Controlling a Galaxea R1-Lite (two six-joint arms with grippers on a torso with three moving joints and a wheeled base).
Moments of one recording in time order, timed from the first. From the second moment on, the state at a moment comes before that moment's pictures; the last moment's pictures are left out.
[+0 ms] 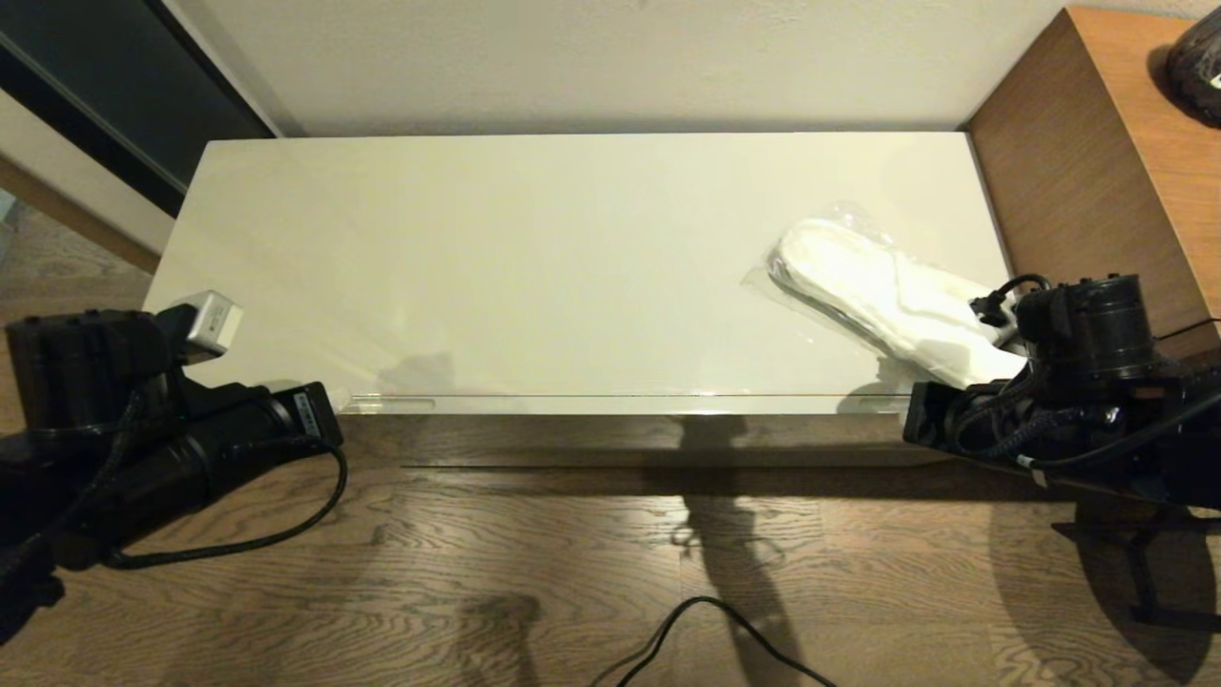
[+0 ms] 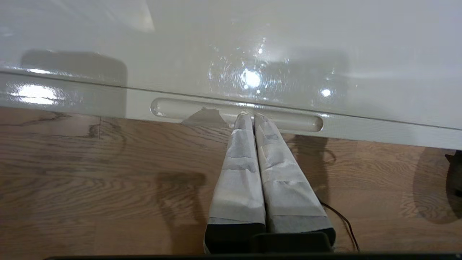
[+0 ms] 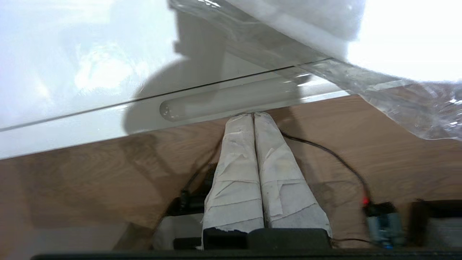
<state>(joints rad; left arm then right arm) -0.12 1.47 -0.61 -0.59 -0.04 -0.27 0.30 1.61 -0.84 -0.22 -0.20 0.41</state>
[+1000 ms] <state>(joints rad) -0.12 1.57 -0.59 -0.64 -0.03 -0.27 0.33 1.62 -0.88 -0.21 -0.26 0.41</state>
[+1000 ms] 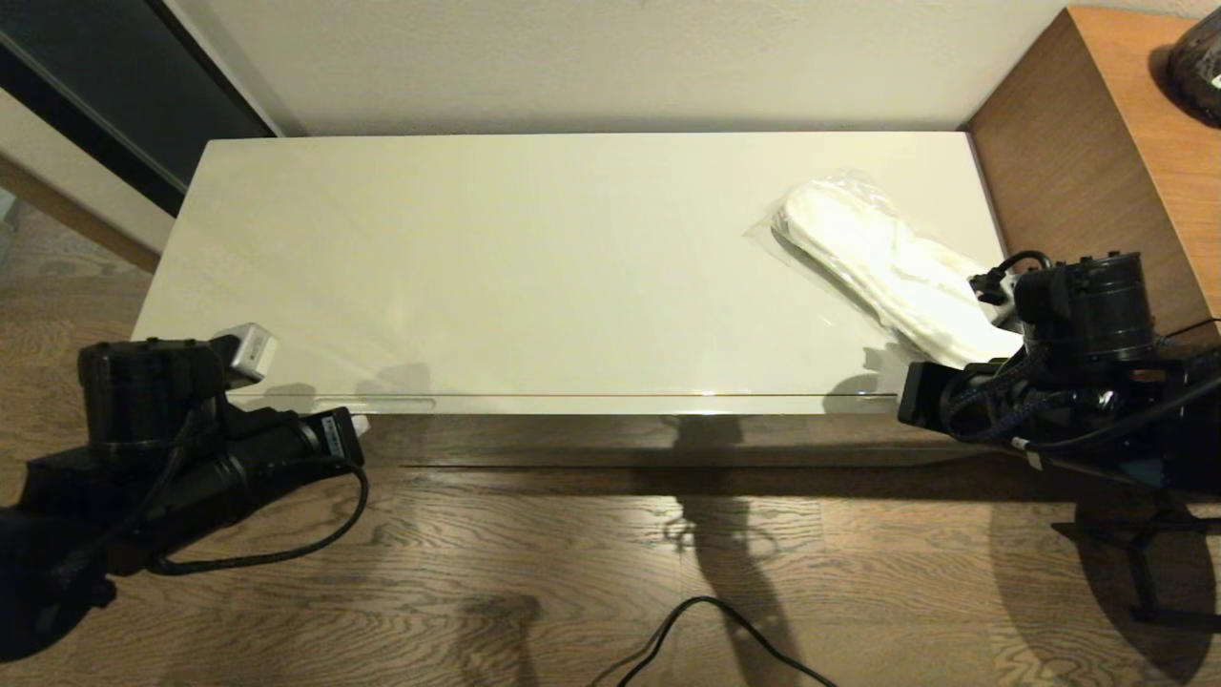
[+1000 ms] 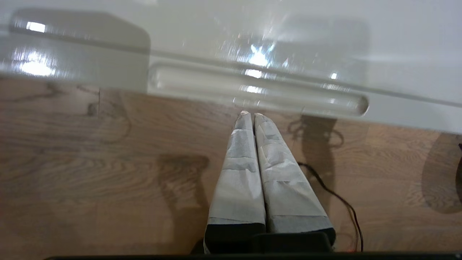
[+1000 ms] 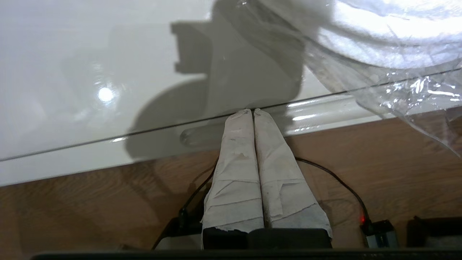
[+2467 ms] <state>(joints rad) -0.11 1.65 -0.61 -0.77 -0.04 -0.28 0.31 1.70 -0.83 -0.26 -0.26 0.43</state>
